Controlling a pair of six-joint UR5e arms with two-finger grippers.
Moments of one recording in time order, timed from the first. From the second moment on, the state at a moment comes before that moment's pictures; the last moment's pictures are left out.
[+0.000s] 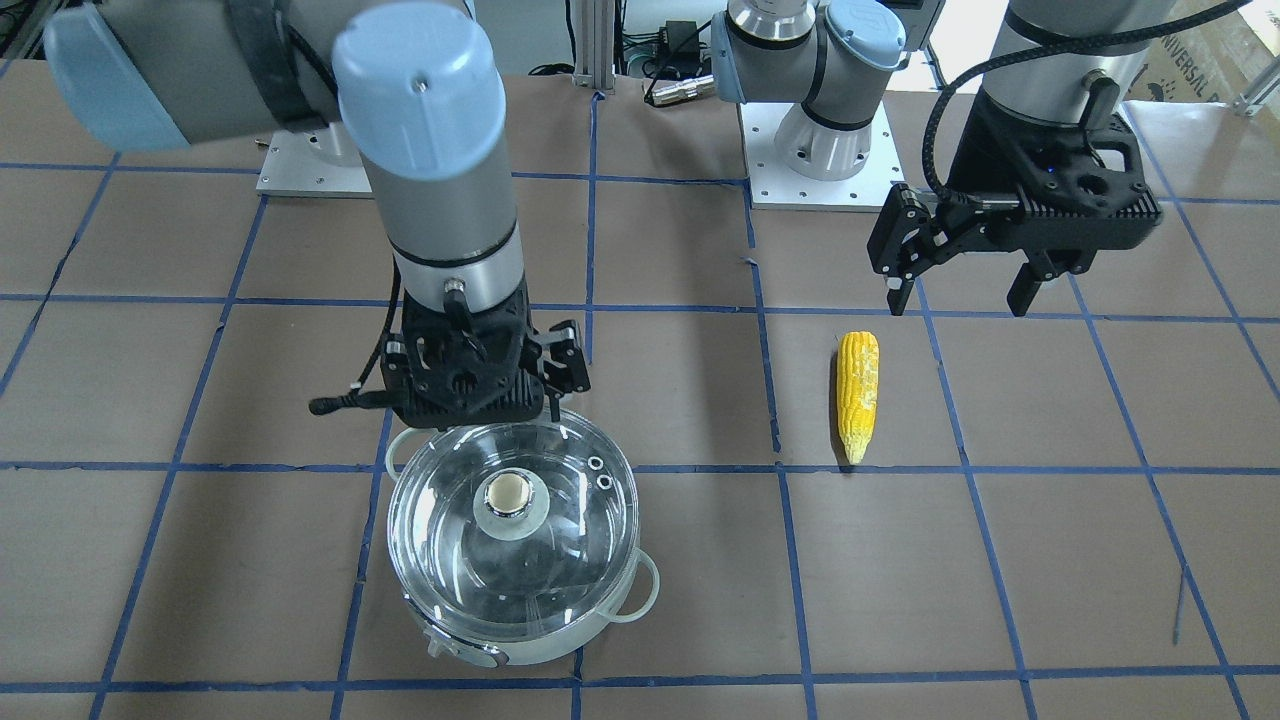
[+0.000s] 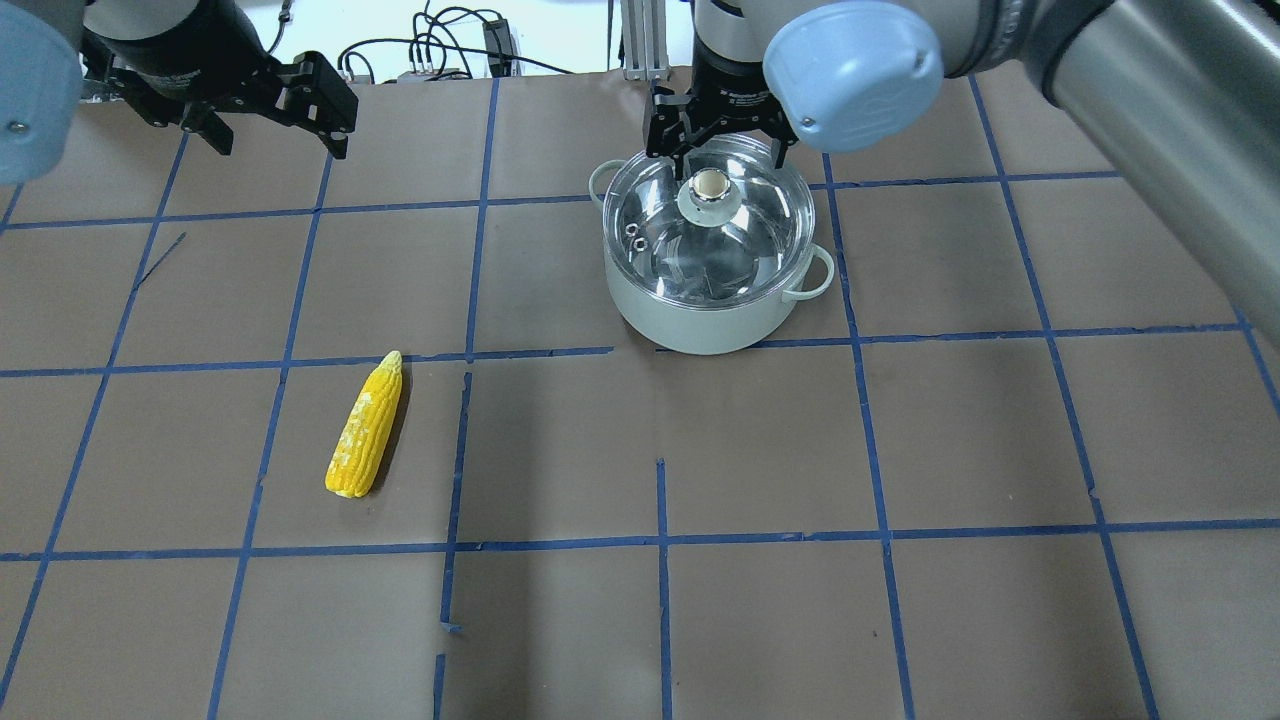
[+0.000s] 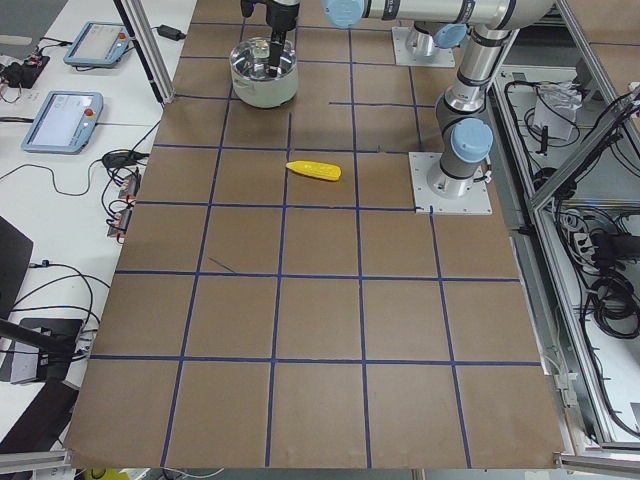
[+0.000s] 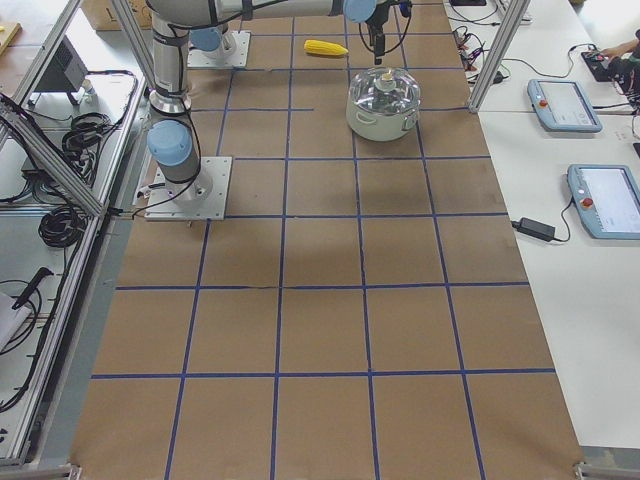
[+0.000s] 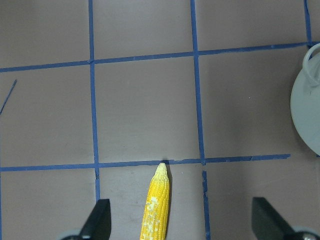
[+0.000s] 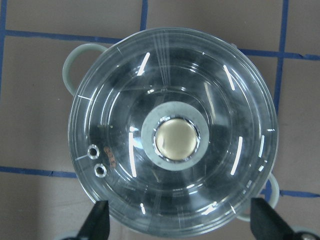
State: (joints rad) left arm -1.53 -1.61 -1.49 -1.40 1.64 0.10; right arm 1.85 -1.19 1.31 -1.81 -1.58 0.17
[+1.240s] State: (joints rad) left arm -1.53 -1.61 -1.49 -1.40 1.64 0.10; right arm 1.81 -1.08 1.29 -1.85 -1.58 0.17
